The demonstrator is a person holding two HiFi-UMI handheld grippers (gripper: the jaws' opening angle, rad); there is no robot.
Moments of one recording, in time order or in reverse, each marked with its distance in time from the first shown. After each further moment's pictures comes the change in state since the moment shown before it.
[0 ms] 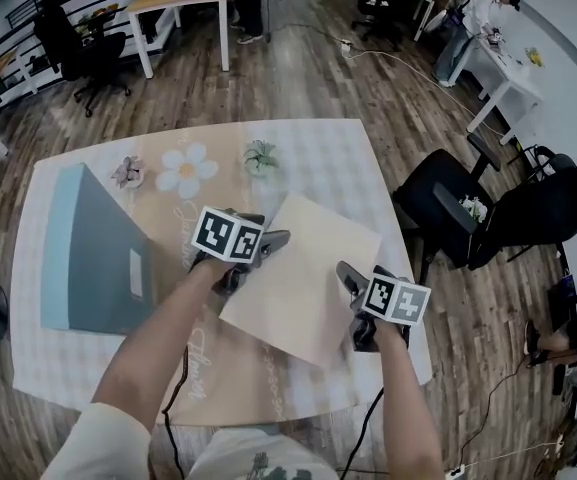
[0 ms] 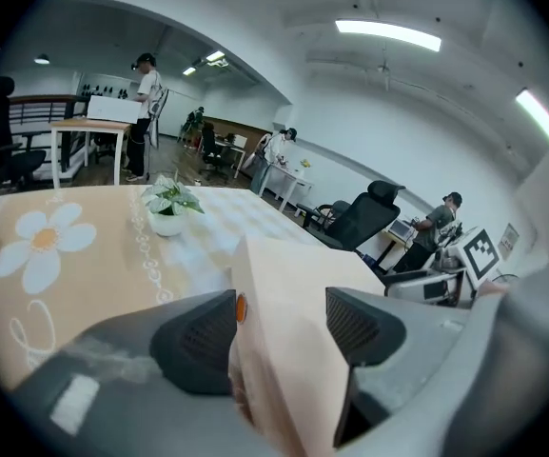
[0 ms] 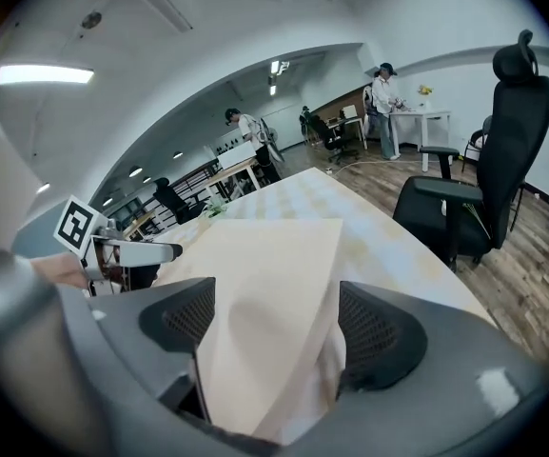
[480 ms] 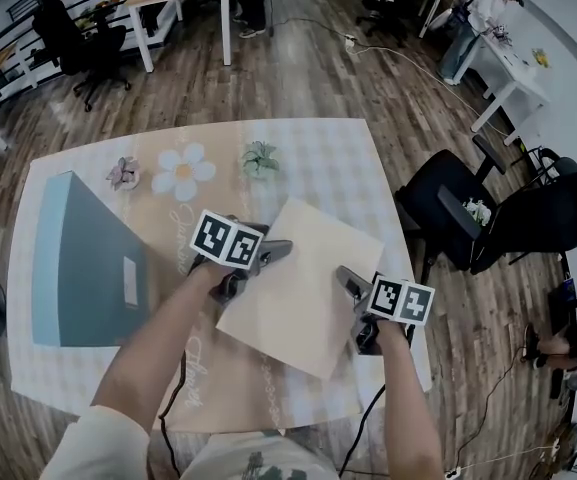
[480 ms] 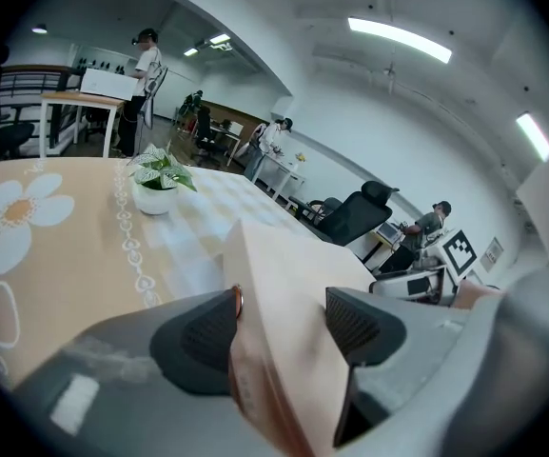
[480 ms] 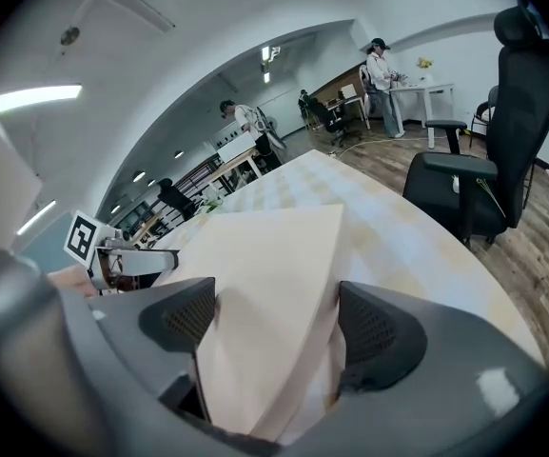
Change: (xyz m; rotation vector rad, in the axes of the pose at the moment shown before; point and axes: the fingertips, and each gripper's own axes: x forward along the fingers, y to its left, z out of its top) left arm 0.021 0.002 -0.012 -0.055 0.051 -0.092; right arm 0.025 -0.010 -0.003 0.068 0.074 0.074
